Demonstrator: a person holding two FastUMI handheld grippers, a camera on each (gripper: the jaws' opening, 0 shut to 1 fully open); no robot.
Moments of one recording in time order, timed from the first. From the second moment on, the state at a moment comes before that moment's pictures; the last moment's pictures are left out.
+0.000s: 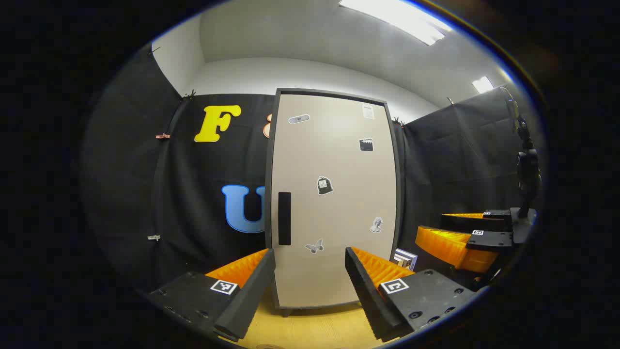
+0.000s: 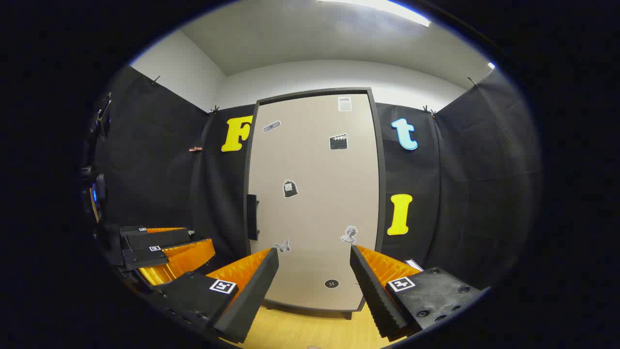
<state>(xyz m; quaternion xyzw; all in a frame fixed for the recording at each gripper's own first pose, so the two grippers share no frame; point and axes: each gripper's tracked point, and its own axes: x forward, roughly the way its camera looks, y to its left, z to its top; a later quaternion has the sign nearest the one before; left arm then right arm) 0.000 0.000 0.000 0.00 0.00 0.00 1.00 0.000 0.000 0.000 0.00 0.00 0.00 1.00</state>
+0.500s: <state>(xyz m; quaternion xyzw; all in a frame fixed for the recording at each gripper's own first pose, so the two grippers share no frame) 0.007 0.009 0.006 0.00 -0.01 0.04 1.00 0.008 0.020 -0.009 0.01 0.01 0.06 1.00</state>
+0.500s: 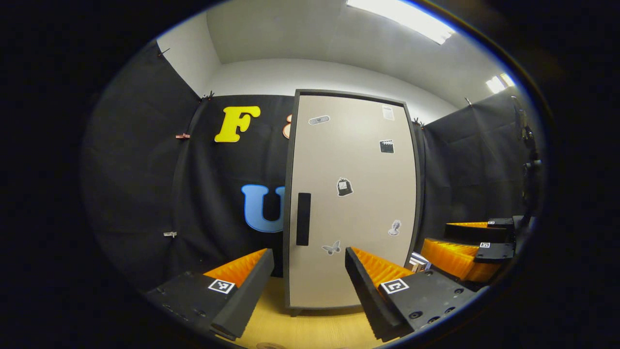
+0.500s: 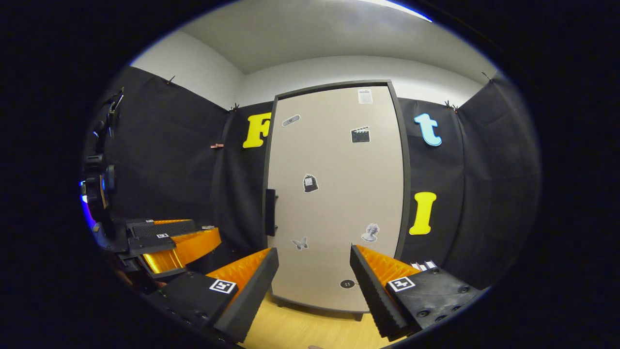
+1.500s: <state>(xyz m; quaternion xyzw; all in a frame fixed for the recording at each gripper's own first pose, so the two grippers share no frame) 0.035 0.074 -0.005 0.01 0.02 -0.03 1.00 0.048 0.066 -0.025 -0.02 0.02 0.00 1.00</state>
